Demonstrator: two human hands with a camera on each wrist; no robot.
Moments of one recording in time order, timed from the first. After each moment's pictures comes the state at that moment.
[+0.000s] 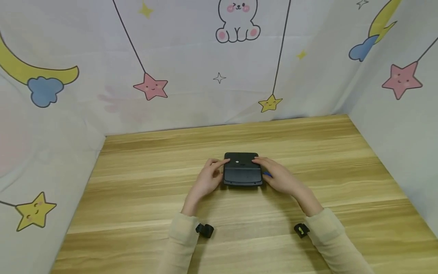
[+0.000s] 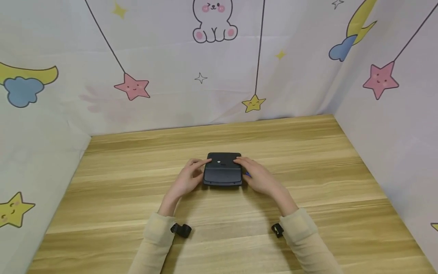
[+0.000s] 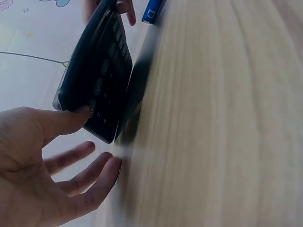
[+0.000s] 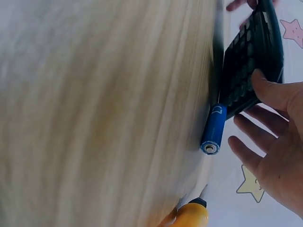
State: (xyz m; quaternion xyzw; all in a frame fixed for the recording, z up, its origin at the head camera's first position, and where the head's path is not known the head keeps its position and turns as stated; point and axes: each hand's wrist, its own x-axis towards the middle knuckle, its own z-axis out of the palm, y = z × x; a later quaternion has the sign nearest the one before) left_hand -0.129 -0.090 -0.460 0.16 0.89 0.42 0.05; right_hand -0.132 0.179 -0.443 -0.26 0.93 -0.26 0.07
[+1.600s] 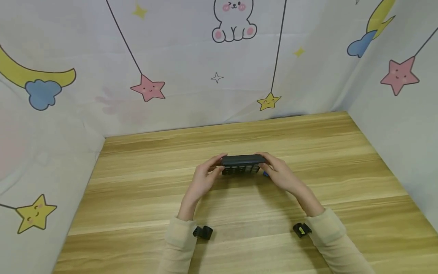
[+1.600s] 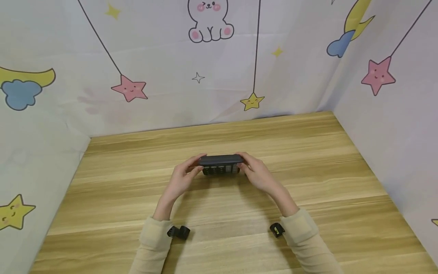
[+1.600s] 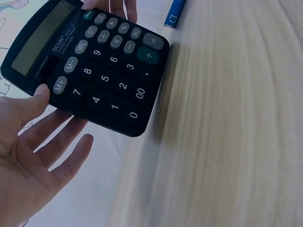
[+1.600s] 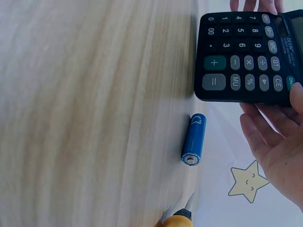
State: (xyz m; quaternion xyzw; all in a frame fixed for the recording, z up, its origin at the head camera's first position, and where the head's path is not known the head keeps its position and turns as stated) left_hand -0.120 -0.091 -0.444 0.17 0.82 0.54 -0.01; right_hand -0.129 0.178 -0.434 -0.21 0.87 -0.44 0.07
